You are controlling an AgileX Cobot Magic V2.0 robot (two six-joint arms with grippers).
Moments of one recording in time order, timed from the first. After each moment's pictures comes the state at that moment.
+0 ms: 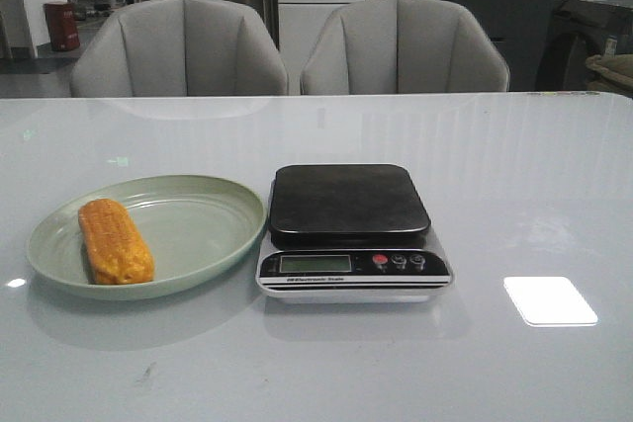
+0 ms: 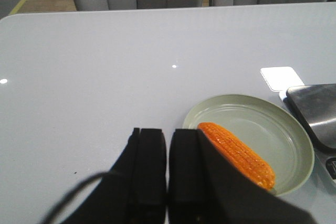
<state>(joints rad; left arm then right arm) -0.11 0.46 -0.51 -0.08 0.47 0.04 0.04 -0.01 0.03 0.02 0.01 -0.02</state>
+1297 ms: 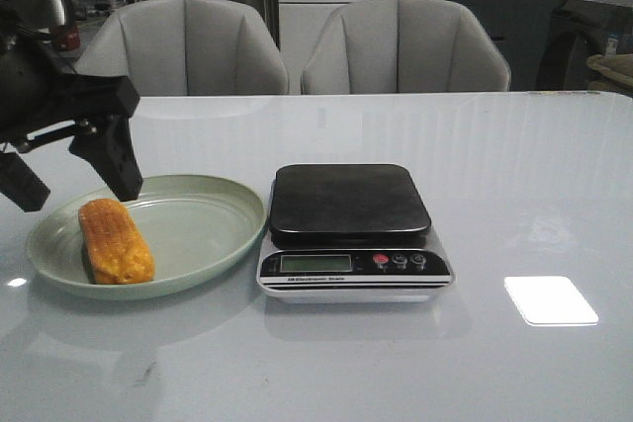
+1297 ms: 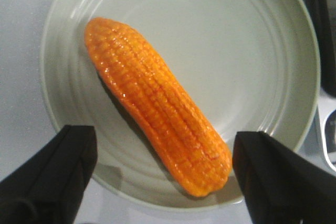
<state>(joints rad) -0.31 1.61 -0.98 -0.24 0.55 -0.08 0.04 -0.01 0.03 0.02 0.01 -0.02</state>
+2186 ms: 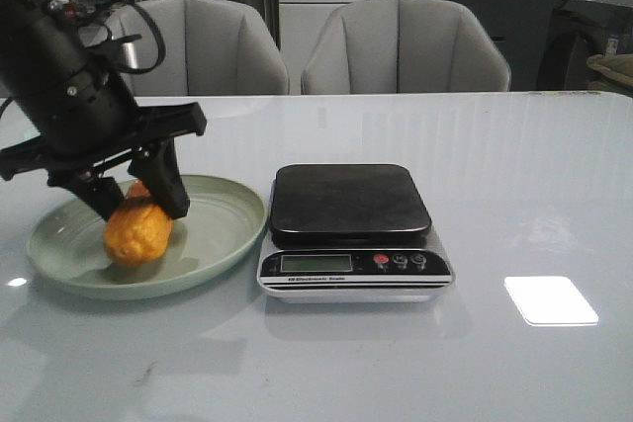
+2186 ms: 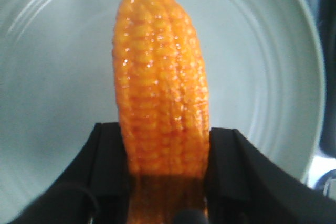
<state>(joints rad) -0.34 1.84 -1.19 -0.34 0.62 -0.09 0.04 -0.01 0.03 0.02 0.01 -0.02</state>
